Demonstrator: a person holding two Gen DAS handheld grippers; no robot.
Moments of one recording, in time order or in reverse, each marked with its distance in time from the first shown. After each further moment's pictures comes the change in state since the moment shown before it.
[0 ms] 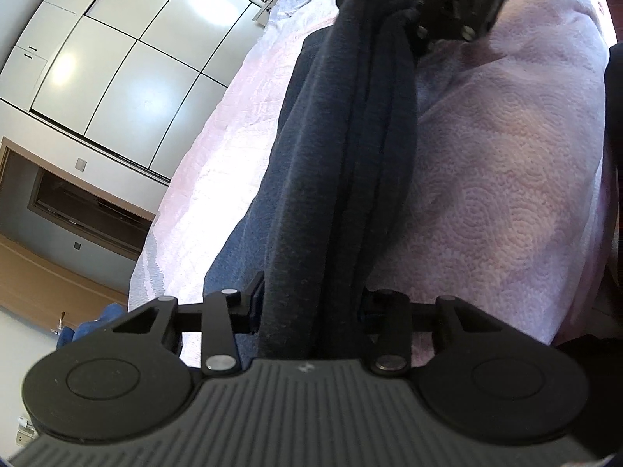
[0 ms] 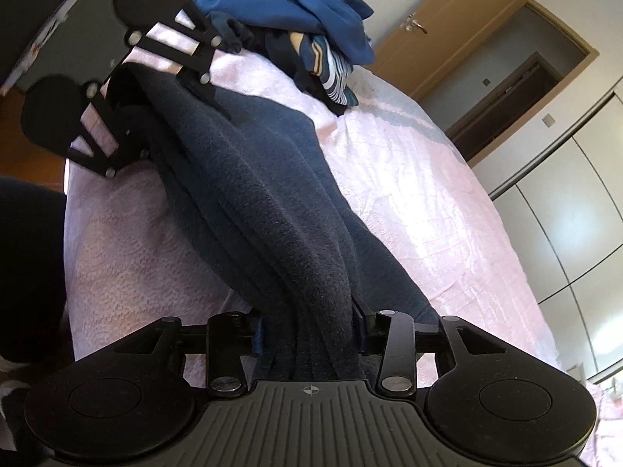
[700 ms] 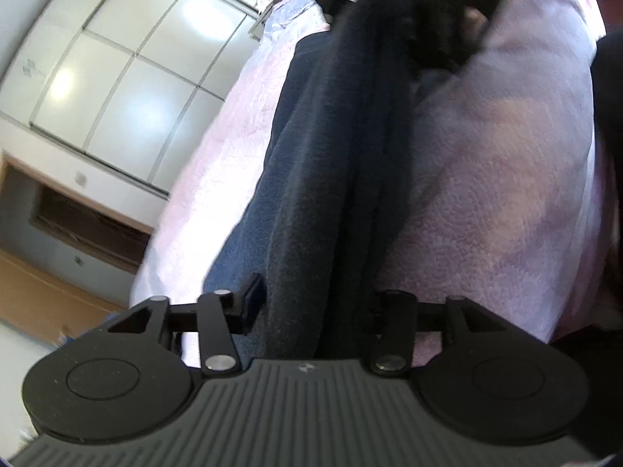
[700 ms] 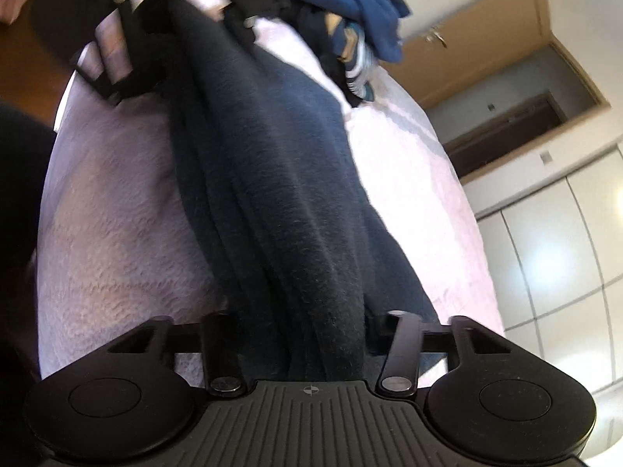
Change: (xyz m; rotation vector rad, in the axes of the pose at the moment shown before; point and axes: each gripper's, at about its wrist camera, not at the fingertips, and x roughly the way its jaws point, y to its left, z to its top) left arm -0.011 -0.020 -0.011 0.071 -0.048 0.036; right arm 0.032 0.020 -0.009 -0.140 0.027 -0.083
